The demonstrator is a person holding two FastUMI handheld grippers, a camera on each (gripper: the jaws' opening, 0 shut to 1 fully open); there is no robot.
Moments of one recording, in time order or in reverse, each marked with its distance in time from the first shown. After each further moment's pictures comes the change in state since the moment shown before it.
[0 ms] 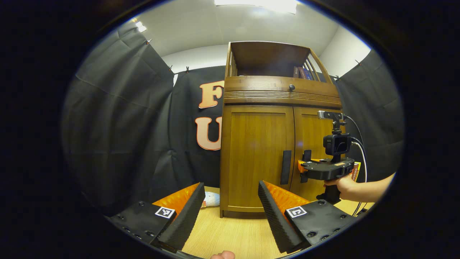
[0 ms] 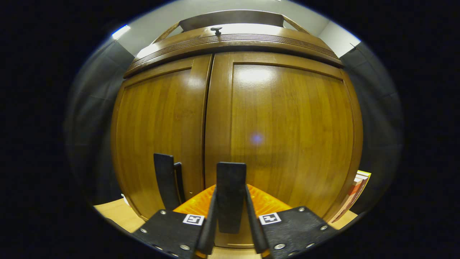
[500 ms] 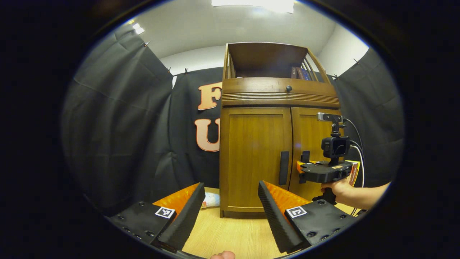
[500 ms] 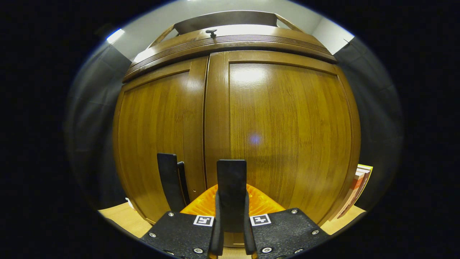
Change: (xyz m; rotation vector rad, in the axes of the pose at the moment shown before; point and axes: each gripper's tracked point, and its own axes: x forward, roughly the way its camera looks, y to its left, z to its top) left arm -0.005 -0.002 0.005 0.016 -0.008 -0.001; right arm -0.002 -0.001 0.000 0.014 0.005 0.009
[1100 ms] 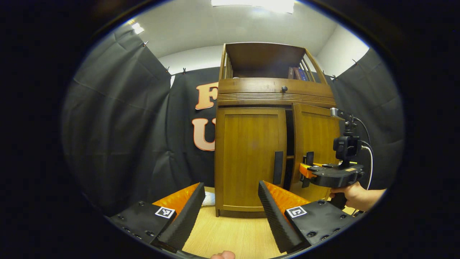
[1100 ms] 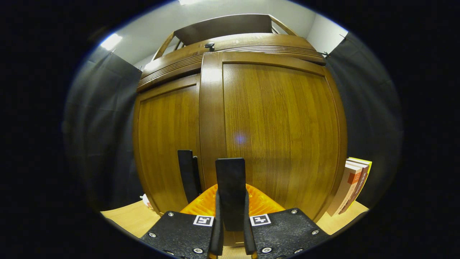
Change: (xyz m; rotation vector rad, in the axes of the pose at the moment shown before) left arm -0.010 -0.018 0.002 -0.004 0.001 -0.017; right arm -0.026 0.010 0.000 0.055 0.002 0.085
